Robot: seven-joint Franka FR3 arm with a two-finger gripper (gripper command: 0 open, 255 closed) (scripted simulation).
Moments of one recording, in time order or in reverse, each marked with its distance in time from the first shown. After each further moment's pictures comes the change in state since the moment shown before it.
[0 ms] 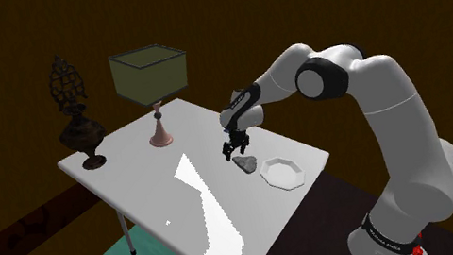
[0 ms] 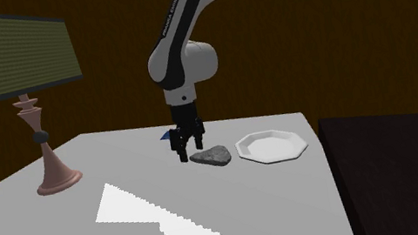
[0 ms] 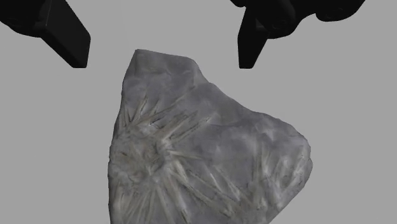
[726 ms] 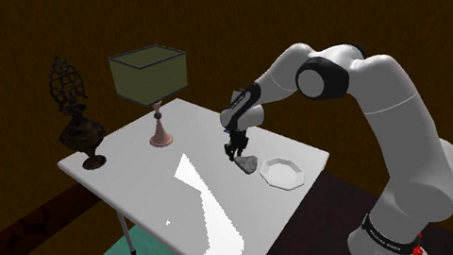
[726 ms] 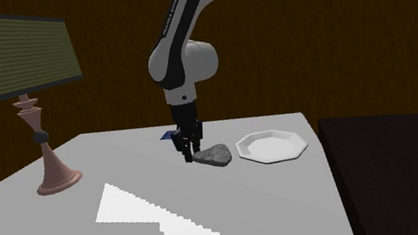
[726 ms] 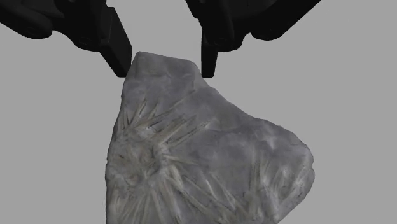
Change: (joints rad) arm 0.000 -0.004 -0.001 -0.004 0.000 0.001 0.000
